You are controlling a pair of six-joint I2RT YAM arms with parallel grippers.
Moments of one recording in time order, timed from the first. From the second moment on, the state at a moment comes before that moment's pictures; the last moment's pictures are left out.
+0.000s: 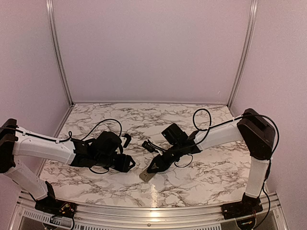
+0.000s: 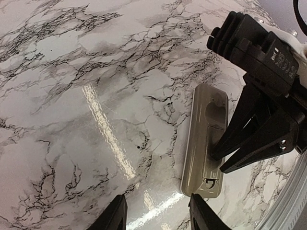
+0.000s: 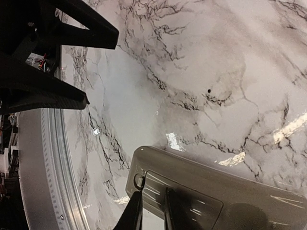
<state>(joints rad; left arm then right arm) -1.00 1.48 0.74 -0.07 -0.07 -0.55 0.86 1.92 1.08 -0.13 -0.71 0.14</state>
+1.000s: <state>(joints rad) -1.05 1.37 0.61 0.12 -0.03 -0.42 0.86 1.94 1.09 -0.13 -0.66 0.13</state>
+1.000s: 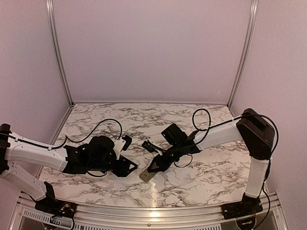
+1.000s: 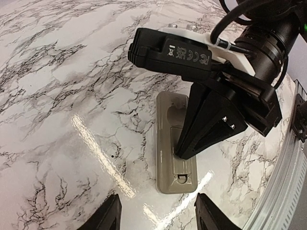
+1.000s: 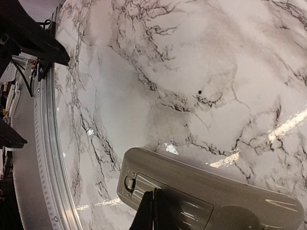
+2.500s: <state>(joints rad) -1.24 1.79 1.07 -0.37 -0.35 -1.37 0.86 1.94 1.09 -0.12 -0.65 0.16</state>
